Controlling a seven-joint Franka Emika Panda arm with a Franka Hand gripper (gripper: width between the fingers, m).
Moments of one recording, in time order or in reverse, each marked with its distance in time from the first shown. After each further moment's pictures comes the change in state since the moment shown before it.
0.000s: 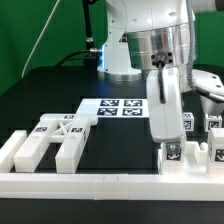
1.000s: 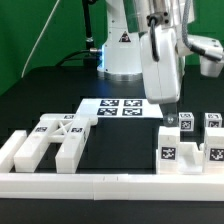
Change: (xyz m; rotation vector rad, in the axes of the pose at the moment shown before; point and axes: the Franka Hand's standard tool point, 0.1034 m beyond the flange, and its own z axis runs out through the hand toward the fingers) arm -0.005 0.003 -0.042 0.006 -0.017 0.020
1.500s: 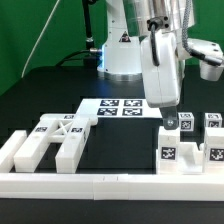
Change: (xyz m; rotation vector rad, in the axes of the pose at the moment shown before) arm 0.000 0.000 0.001 -0.001 0.001 -0.004
